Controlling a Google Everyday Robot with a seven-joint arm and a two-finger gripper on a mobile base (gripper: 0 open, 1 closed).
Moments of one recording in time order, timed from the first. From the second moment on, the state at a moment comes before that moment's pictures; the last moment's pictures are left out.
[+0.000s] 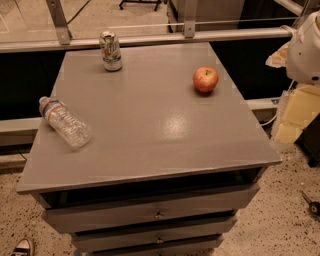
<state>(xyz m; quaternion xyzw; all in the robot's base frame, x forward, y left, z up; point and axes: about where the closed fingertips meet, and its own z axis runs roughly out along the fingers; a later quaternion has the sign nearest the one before) 0.438 -0.217 0.976 -0.60 0.78 -0.03 0.16</state>
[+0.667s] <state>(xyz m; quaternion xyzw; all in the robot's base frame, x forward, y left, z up) 0.452 -0.229 0.968 -0.59 0.79 -0.04 0.18</state>
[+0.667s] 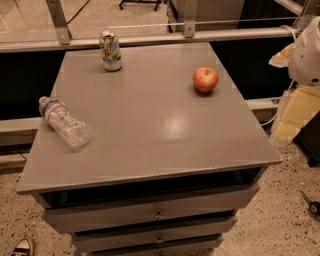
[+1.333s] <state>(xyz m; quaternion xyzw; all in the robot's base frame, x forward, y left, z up) 0.566 -0.276 0.925 -0.52 0.80 -0.02 0.28</state>
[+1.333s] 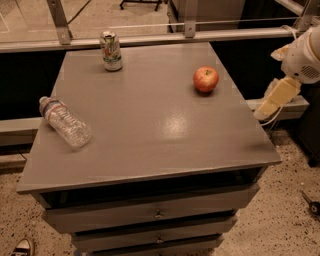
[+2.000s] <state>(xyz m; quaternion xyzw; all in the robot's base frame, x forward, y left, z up) 0.675 -0.250 0.885 -0.44 0.81 0.08 0.38</state>
